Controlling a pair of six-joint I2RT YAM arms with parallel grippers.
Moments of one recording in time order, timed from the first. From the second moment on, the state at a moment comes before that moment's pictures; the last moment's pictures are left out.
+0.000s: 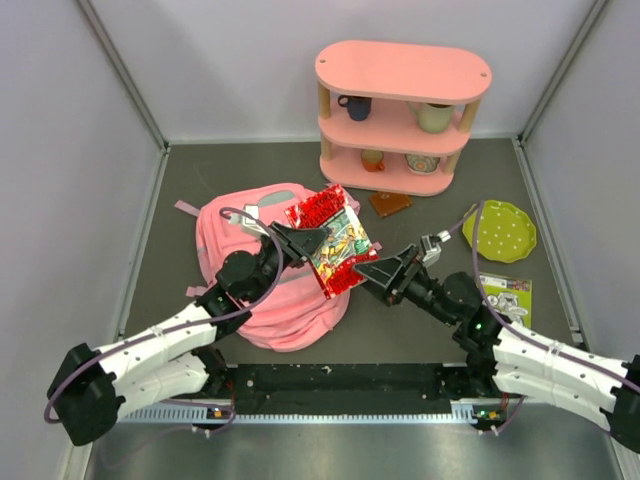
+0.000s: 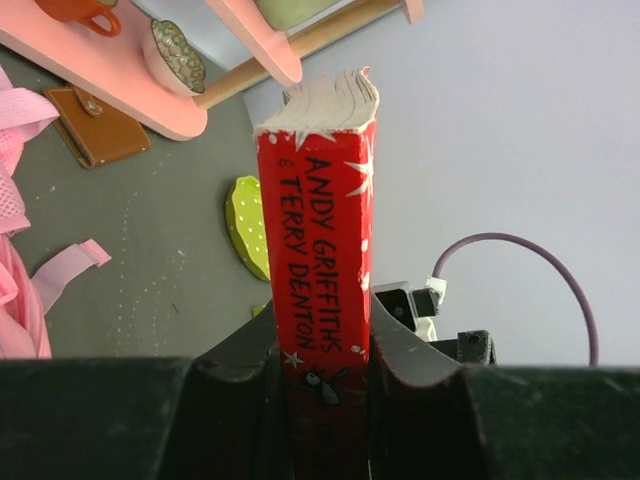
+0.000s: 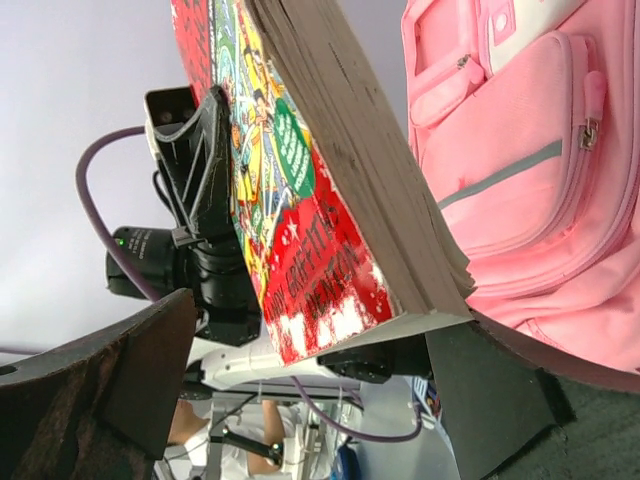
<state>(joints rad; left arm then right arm) -0.82 0.93 0.49 0.54 -0.17 -1.10 0.91 0.72 0.30 0.45 0.00 1.38</state>
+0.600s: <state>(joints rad) -0.74 1.00 0.42 0.76 -0.04 -1.22 0.91 0.88 0.30 0.67 0.01 1.41</state>
